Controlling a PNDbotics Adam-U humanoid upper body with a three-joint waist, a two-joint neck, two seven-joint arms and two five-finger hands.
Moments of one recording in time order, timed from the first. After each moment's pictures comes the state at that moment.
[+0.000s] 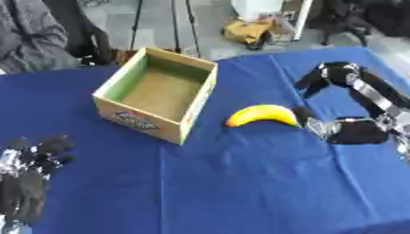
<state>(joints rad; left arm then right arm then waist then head) -0.19 0.18 -0.01 -1.57 0.32 -0.14 -0.17 -0.23 -0.66 0.09 -1.98 0.27 -0.05 0.21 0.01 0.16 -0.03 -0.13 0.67</state>
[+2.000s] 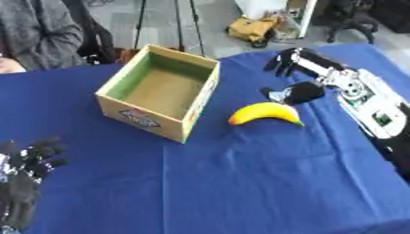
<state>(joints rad) -0.19 0.18 -0.03 -1.57 0.32 -0.13 -0.19 -0.65 -0.65 0.24 -1.35 0.47 0.00 0.33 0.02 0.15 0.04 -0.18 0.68</state>
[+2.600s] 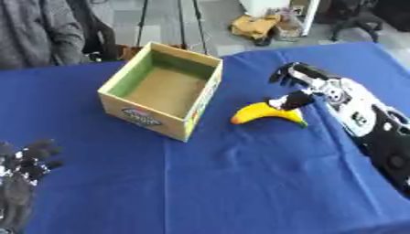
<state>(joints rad) -0.20 0.18 -0.03 -1.57 0.32 -0.13 -0.20 -0.71 -0.59 0.22 -1.03 0.61 -0.08 0.27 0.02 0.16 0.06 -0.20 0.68</state>
